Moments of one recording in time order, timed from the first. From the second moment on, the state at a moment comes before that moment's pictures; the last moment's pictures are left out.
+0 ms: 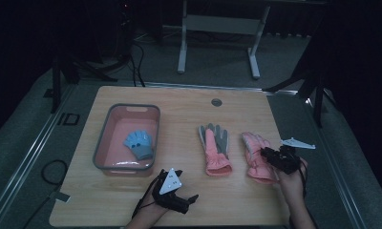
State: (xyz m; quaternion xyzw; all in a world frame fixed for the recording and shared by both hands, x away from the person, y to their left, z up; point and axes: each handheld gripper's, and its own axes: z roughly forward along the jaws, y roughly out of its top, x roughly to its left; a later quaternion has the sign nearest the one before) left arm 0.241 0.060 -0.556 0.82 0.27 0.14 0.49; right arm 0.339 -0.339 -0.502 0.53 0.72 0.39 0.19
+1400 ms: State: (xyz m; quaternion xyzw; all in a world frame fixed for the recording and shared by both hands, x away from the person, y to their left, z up) left arm 0.241 0.059 -0.556 0.81 0.27 0.14 0.49; right arm 0.339 -0.329 -0.465 0.51 0.73 0.40 0.21
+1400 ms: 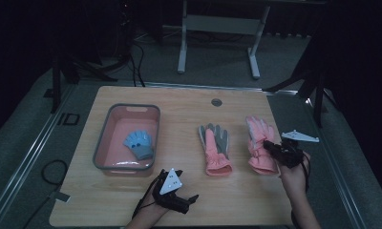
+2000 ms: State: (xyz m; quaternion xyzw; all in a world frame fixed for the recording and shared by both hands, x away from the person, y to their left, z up) left arm 0.240 0.059 -0.556 0.82 0.27 0.14 0.49; right arm 0.338 -0.240 -0.409 0.46 0.75 0.43 0.21
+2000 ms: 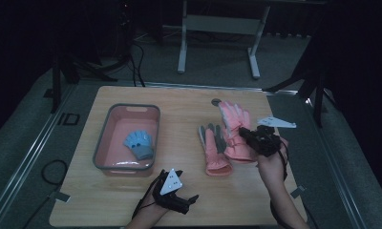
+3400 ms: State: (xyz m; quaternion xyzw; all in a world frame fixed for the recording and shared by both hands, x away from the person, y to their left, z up) left arm 0.240 0.058 -0.553 0.82 0.28 0.15 0.49; right arm 0.354 -0.183 -0.490 0.48 0.77 0.39 0.18
